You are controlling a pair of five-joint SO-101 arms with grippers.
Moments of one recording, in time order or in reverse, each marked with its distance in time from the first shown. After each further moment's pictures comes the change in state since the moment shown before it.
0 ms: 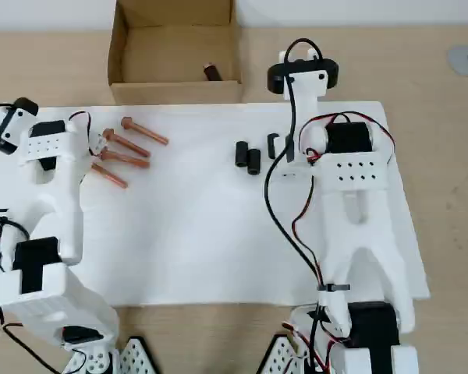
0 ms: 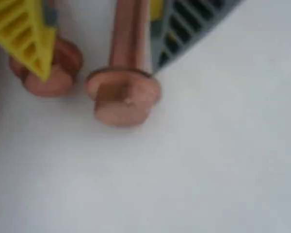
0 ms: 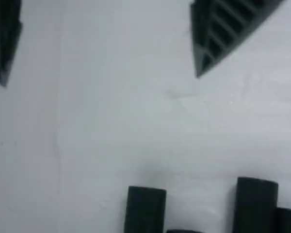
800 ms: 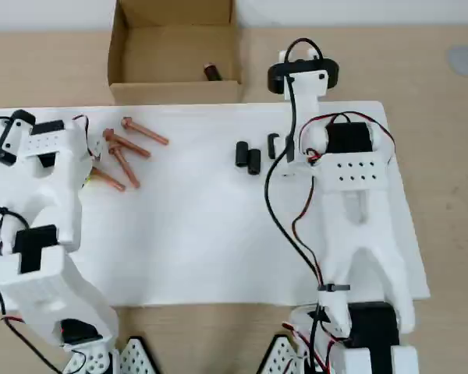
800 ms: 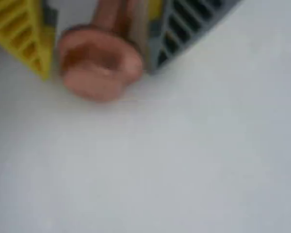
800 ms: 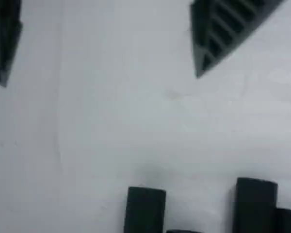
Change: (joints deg) left arm -1.8 8.2 -5.5 3.8 5.5; right arm 0.0 0.0 0.0 0.0 0.0
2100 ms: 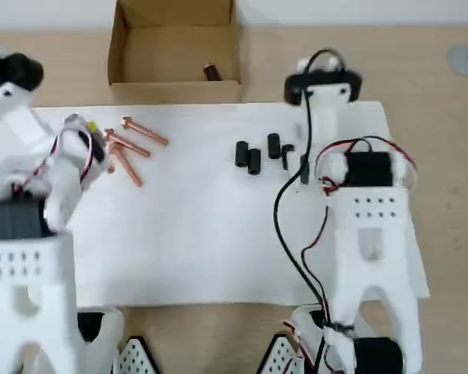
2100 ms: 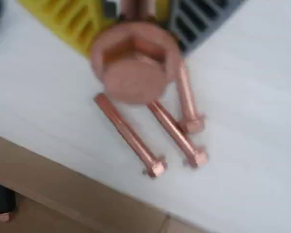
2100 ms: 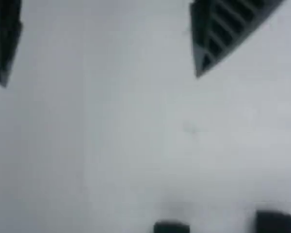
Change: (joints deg) left arm 9.8 -64.7 15.6 7.3 -36.2; right arm 2.1 -11.7 10.0 1.2 -0.1
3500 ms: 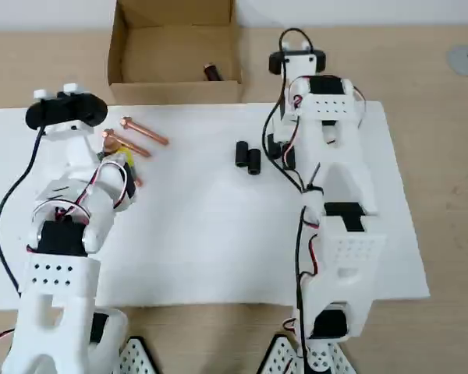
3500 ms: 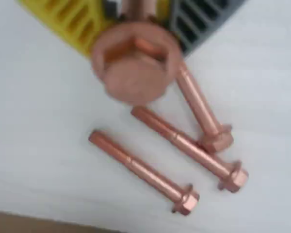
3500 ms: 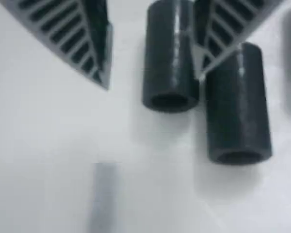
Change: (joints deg) left arm 6.1 -6.9 26.7 -19.5 -7.9; right arm 1.1 59.4 -44.6 -3.2 -1.0
